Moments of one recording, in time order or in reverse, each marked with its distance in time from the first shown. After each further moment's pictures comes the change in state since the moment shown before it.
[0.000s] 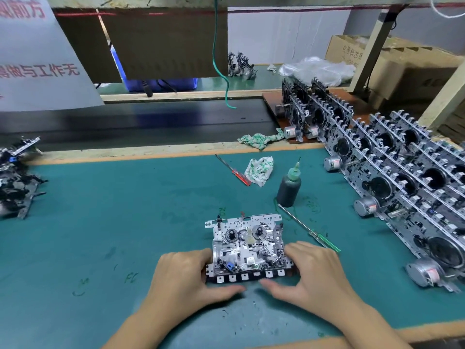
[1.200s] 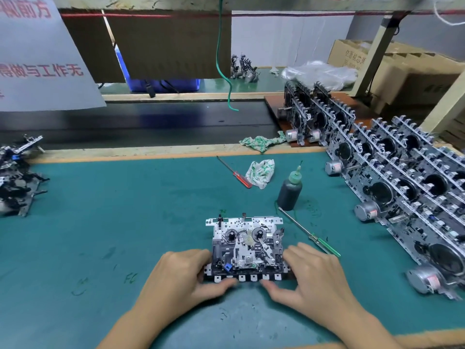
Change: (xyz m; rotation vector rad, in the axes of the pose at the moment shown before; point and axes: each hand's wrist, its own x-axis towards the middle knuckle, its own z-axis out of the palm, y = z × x) left_hand 0.000 -0.007 0.002 0.025 0.133 0.144; right_hand -0.001 0.002 0.003 -0.088 0.065 -0.087
